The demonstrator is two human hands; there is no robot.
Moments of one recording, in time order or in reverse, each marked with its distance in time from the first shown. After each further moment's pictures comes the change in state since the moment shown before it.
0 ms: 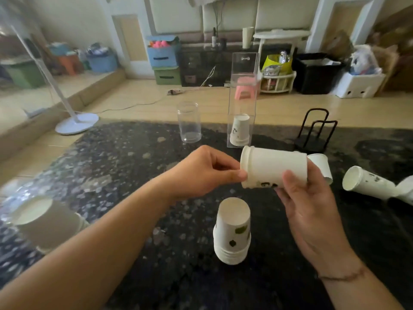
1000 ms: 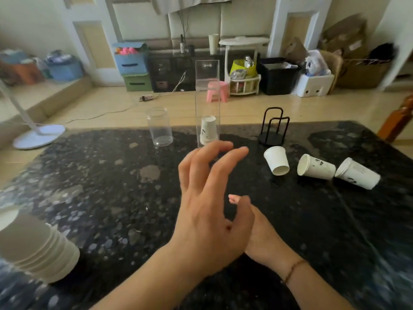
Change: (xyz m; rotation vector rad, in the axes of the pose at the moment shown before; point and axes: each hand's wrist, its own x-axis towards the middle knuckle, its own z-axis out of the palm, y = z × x) left_hand -0.068 0.044 0.104 0.362 0.696 0.598; right_hand -0.042 0.043 -0.029 -0.873 -0.330 0.250
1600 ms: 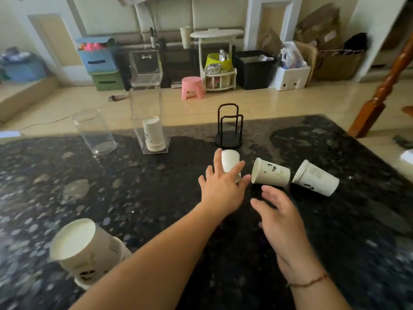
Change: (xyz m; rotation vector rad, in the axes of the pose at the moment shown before) left_hand 0.059 -0.060 0.292 0.301 -0.649 -0.446; right_hand 0.021 0.093 -0.136 0.548 0.510 0.264
